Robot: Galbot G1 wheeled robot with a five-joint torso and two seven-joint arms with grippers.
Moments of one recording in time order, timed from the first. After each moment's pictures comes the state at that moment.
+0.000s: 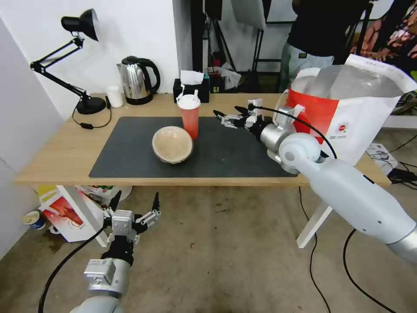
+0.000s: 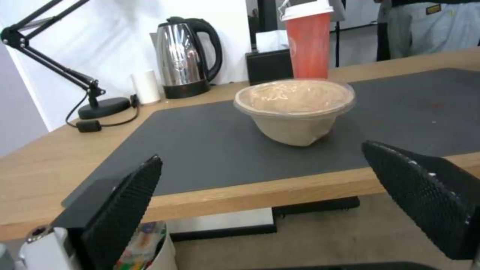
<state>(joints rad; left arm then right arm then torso) 1.80 -1.50 -0.55 -2.30 0.00 0.00 0.00 -0.33 0.89 -0.30 1.62 1.14 -0.21 0.01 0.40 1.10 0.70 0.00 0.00</state>
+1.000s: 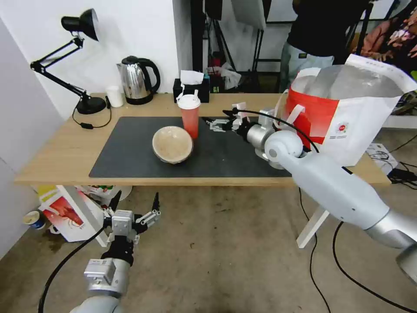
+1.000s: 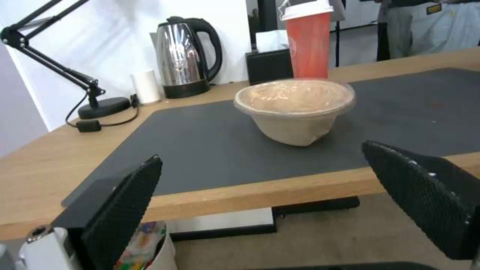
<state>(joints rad) 1.80 -1.50 -0.55 -2.30 0.00 0.00 0.00 -0.25 0.97 -0.38 1.50 1.08 -0.22 -0.04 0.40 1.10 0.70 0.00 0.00</state>
